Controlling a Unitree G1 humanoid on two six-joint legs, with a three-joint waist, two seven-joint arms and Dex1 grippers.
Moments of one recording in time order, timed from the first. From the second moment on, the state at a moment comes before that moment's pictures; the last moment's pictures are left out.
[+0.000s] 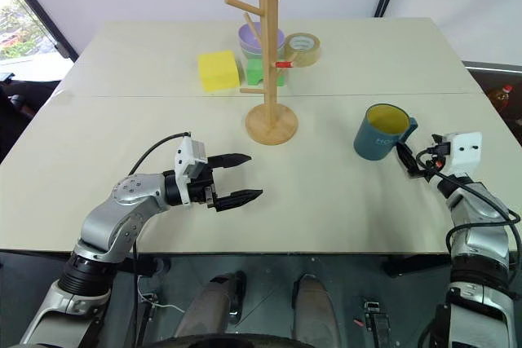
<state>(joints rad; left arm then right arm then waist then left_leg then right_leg) -0.29 0.43 -0.14 -0.24 -0.45 0.43 -0.94 -0.32 -0.62 -0.42 0.53 0.30 0.00 0.62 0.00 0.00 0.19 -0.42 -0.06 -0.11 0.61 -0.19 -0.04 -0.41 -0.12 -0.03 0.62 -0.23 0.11</state>
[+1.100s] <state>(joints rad) -0.28 0.45 -0.13 -0.26 -0.45 0.41 -0.93 -0.59 -0.65 -0.36 0.92 0.29 -0.17 0.79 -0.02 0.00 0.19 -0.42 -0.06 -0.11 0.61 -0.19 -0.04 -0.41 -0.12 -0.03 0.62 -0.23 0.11</state>
